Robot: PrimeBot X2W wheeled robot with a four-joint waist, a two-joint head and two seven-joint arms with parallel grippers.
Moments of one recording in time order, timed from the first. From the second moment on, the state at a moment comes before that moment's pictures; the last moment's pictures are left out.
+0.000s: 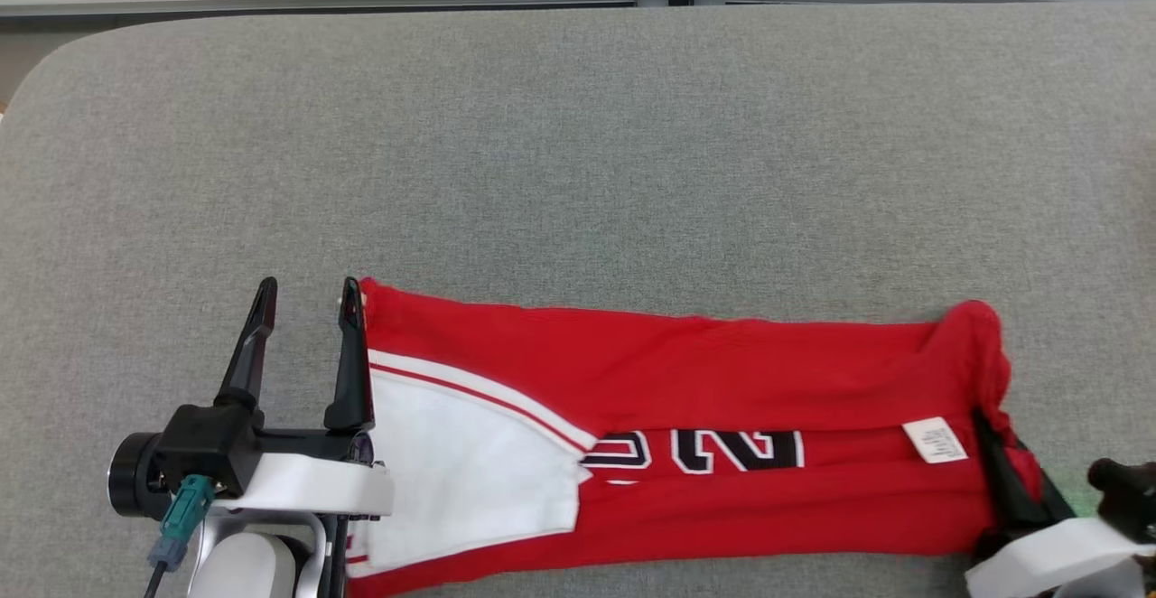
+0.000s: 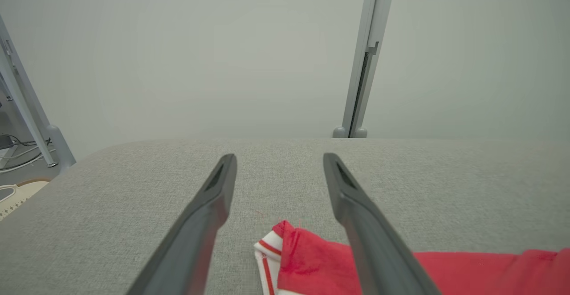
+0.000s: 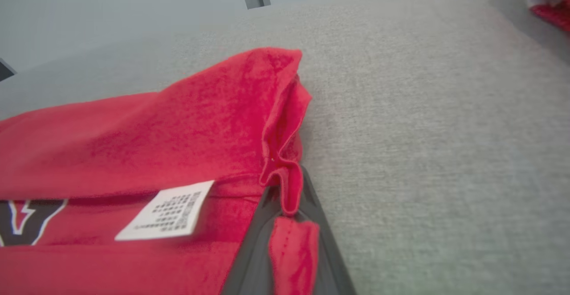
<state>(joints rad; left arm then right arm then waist) -0.13 0.11 -0.15 0.08 -0.24 0.10 -0.26 -0.07 -0.27 0.17 0.41 0.45 0.14 -0.23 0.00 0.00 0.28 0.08</state>
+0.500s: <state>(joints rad) -0.11 0.08 -0.12 0.08 -0.22 0.08 -0.26 -0.04 -0.33 0.13 0.16 0.40 0.13 -0.15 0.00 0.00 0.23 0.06</state>
